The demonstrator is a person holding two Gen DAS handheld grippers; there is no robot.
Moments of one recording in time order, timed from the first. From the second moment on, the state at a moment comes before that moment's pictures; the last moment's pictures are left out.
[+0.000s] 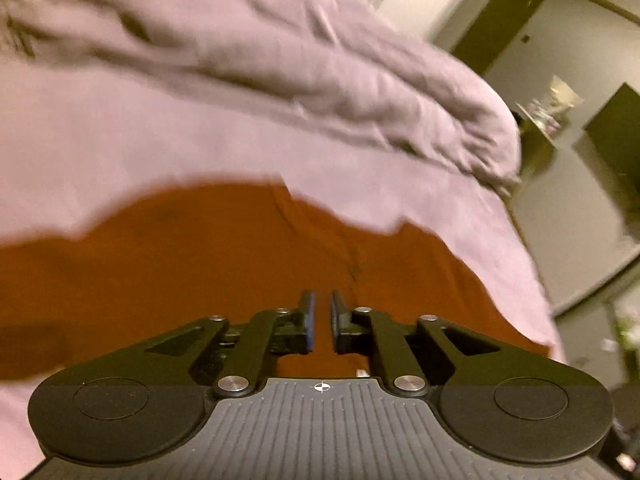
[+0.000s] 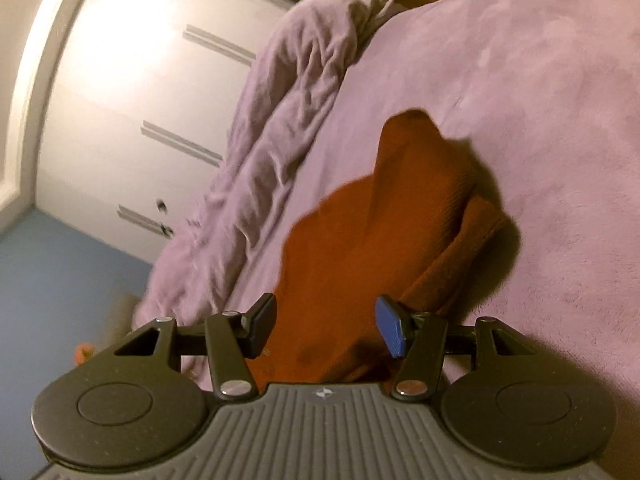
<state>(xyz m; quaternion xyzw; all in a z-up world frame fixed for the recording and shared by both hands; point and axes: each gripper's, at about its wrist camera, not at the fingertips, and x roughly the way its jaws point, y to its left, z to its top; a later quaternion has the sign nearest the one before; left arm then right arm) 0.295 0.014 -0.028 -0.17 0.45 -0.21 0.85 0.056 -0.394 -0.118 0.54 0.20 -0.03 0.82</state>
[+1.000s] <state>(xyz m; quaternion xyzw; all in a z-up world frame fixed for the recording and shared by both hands) 0.299 -0.058 0.004 -0.19 0.41 -0.30 0.84 0.028 -0.420 -0.135 0.56 0.20 -0.05 0.80</state>
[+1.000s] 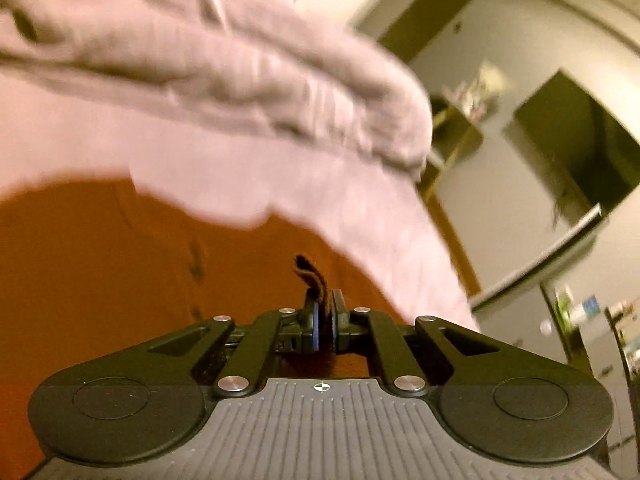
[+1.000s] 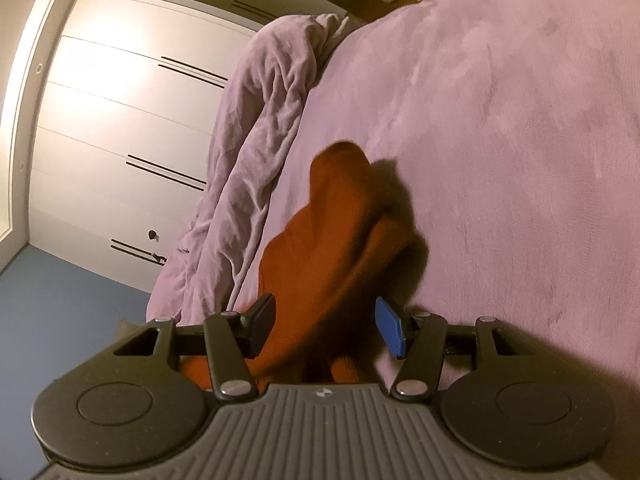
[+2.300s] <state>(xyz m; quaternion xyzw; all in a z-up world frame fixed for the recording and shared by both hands) 0.329 0.052 -0.065 -0.02 0.44 -0.13 0.89 0.137 -0.320 -0.103 0.27 0.34 -0.10 0.89</state>
